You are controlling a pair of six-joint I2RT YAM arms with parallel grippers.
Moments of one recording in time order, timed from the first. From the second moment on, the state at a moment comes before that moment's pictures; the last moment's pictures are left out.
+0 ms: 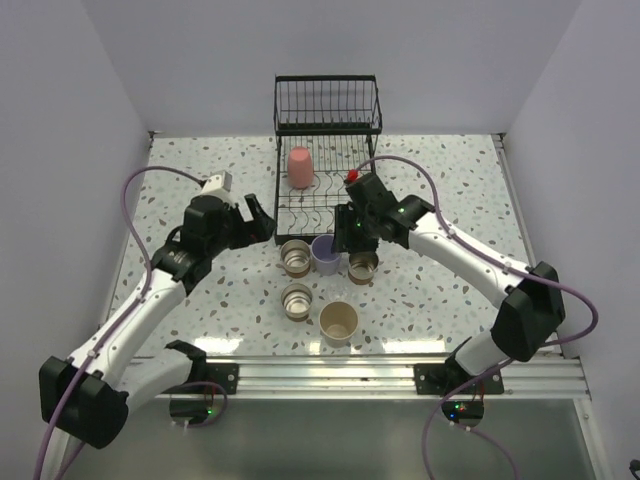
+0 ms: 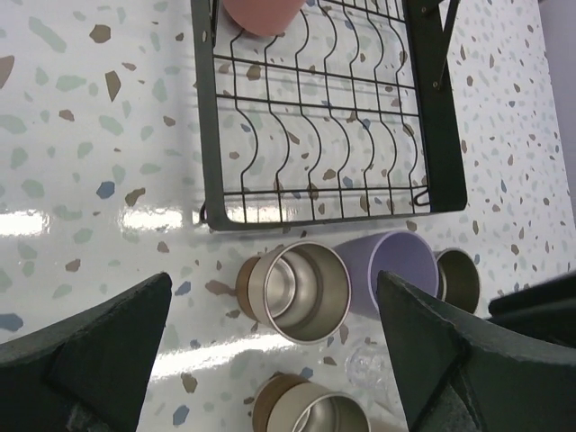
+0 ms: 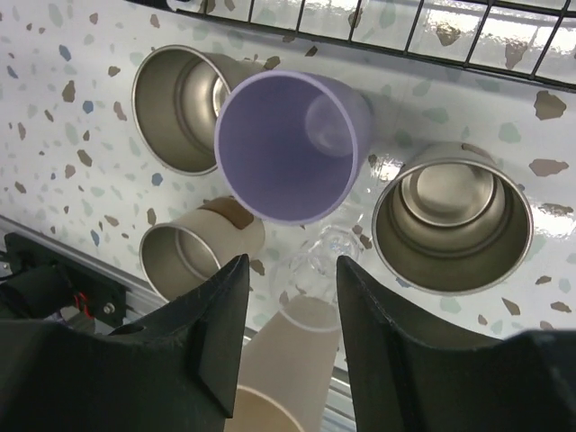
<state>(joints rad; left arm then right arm) -0.38 1.06 0.83 -0.28 0.00 -0.58 0.71 1.50 1.31 -0.75 -0.05 0.61</state>
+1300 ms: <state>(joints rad) -0.38 1.12 0.85 -0.40 0.03 -0.54 0.71 1.73 1.44 -0.73 0.09 0.59</state>
